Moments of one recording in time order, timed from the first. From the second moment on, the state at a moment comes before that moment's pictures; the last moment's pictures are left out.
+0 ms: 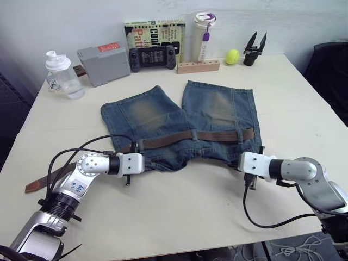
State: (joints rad) left arm -0.46 0.73 -0.33 0.37 -0.08 -0.42 -0.95; right arm -0.23 -0.86 0.13 -0.10 -0.06 0.04 0.95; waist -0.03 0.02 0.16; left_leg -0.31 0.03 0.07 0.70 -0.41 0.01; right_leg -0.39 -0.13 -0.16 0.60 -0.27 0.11
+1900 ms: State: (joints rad) left arm -0.19 0.79 0.12 0.08 -0.47 0.19 -1.02; right arm -1.00 -0.70 0.07 0.68 0.20 0.81 1.03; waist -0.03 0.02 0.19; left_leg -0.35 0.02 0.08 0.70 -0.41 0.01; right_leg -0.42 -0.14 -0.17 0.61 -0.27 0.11
